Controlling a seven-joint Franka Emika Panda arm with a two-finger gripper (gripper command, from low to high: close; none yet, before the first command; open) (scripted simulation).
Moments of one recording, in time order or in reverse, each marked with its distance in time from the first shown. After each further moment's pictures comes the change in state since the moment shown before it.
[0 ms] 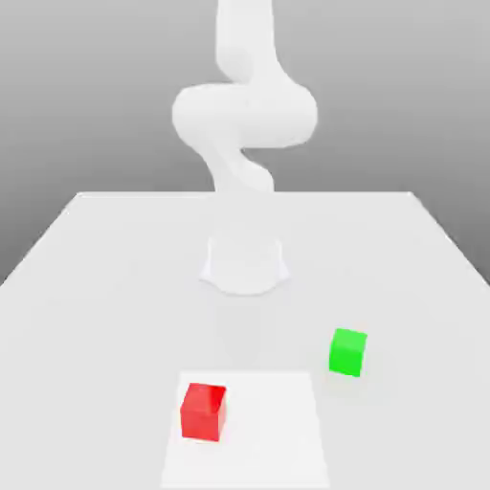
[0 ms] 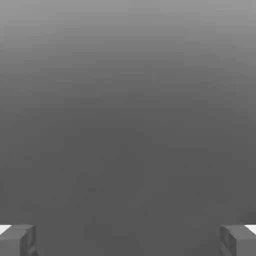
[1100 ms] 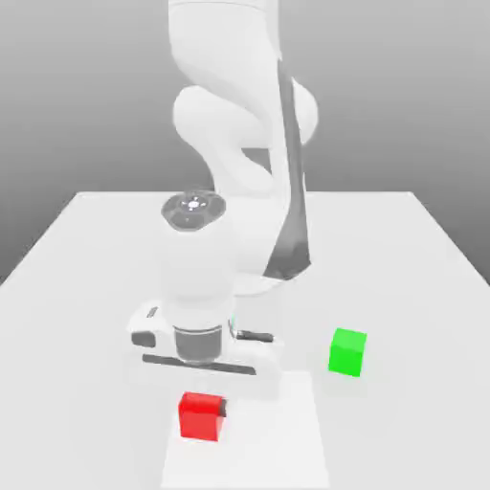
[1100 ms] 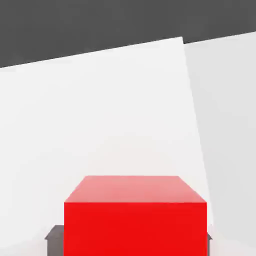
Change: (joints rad) arm -0.083 0.995 -0.026 -0.323 0.046 0.602 -0.010
